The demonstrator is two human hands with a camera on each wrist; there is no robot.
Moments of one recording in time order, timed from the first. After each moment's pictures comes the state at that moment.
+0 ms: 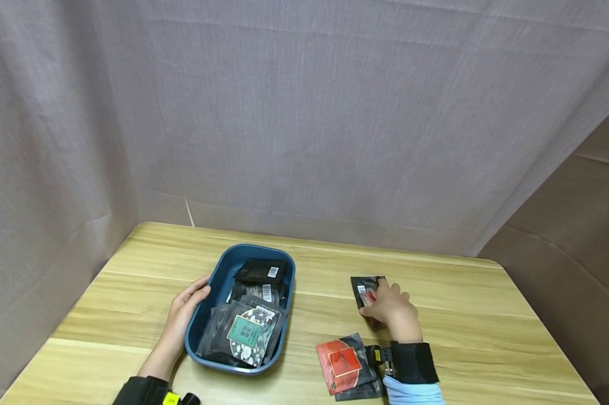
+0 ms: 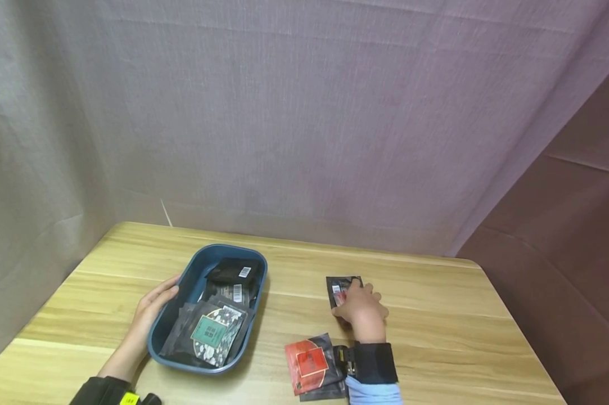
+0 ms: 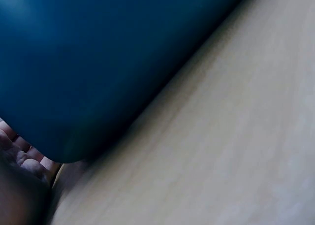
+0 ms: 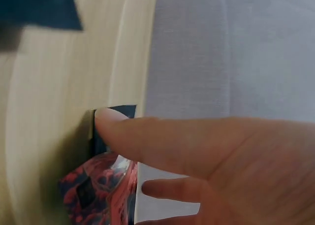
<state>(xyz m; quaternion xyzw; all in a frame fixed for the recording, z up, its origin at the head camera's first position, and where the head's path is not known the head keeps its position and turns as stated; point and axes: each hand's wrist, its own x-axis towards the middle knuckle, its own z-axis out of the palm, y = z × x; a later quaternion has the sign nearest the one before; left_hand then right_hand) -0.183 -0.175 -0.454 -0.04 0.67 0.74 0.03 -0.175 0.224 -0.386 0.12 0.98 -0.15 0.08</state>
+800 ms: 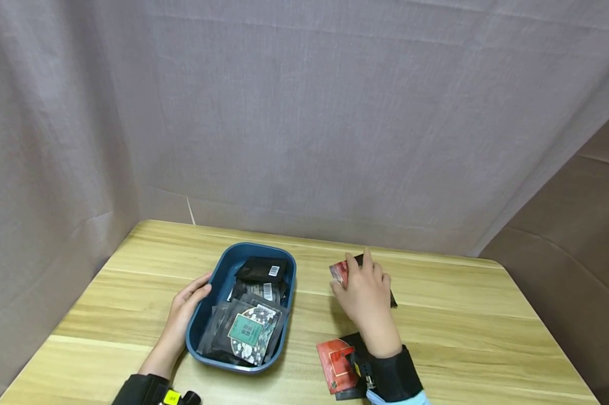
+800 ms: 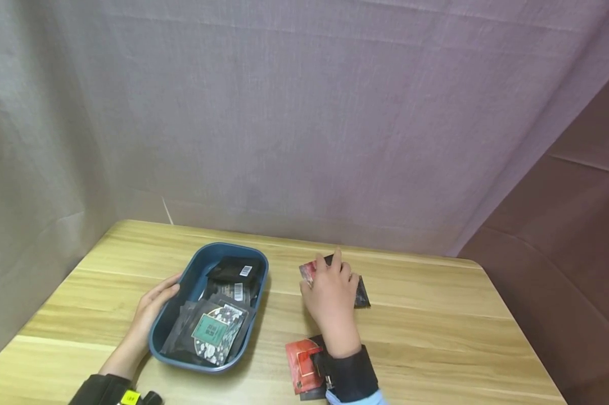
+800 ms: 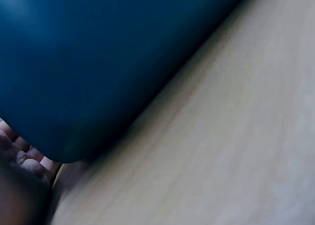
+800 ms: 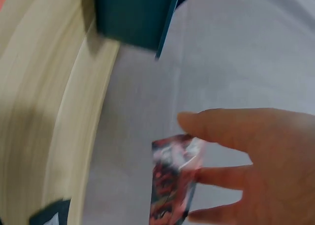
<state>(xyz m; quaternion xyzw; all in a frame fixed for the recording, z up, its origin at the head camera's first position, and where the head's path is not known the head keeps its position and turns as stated) -0.183 -0.176 -0.453 -0.03 0.67 0.74 0.04 -0.168 0.156 -0.361 0.00 0.98 -0.12 -0.14</state>
